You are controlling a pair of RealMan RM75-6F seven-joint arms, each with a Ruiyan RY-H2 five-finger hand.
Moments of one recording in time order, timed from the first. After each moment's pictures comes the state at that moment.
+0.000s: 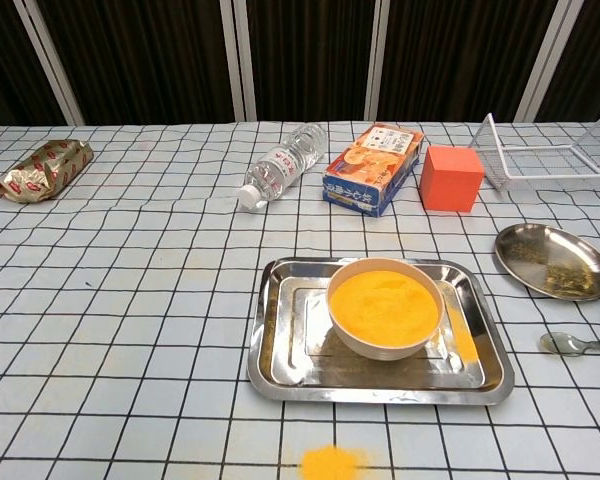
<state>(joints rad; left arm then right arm) -0.17 -1.13 0.02 -1.72 1.58 1.41 0.02 0.17 -1.47 0.09 -1.52 -1.27 1.25 -0.47</state>
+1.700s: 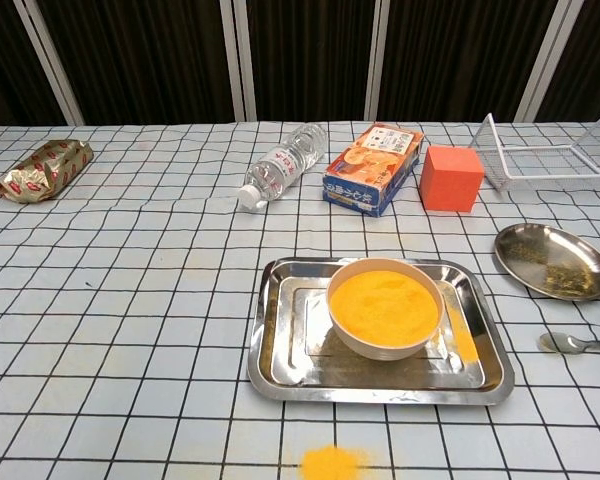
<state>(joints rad) -0.16 -1.14 0.00 -1.71 1.58 1.43 0.02 0.21 -1.56 0.09 -1.40 -1.17 1.20 -0.47</state>
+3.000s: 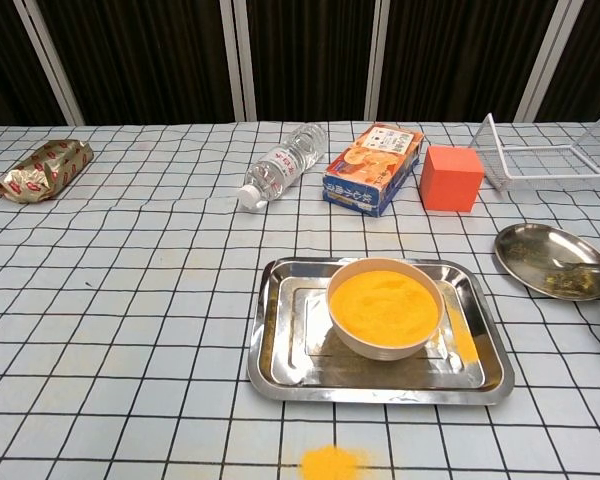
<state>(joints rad) -0.17 -1.14 0.01 -1.72 1.58 1.41 0.02 0.24 -1.44 0.14 -1.66 -1.24 1.31 -0.48</state>
